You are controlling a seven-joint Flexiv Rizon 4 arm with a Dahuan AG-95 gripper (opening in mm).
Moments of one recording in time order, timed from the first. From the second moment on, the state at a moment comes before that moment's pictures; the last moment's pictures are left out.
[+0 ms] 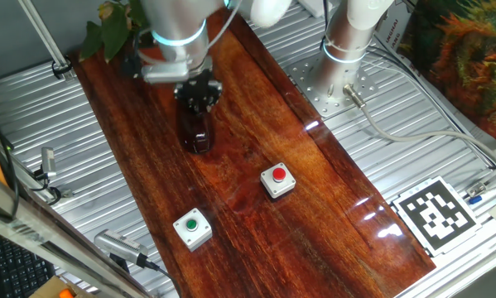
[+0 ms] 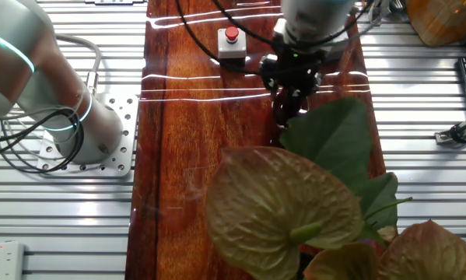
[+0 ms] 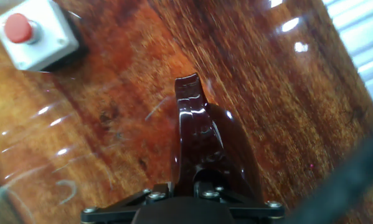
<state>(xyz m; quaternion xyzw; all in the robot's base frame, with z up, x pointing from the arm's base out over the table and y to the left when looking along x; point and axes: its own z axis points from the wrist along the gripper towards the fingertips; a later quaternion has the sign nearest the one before) 0.466 0.006 0.148 0.53 -0.85 0.00 0.06</state>
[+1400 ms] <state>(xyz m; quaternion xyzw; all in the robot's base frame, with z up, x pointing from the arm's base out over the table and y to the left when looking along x) 0.474 0.013 0.133 0.54 -0.84 -0.02 0.03</state>
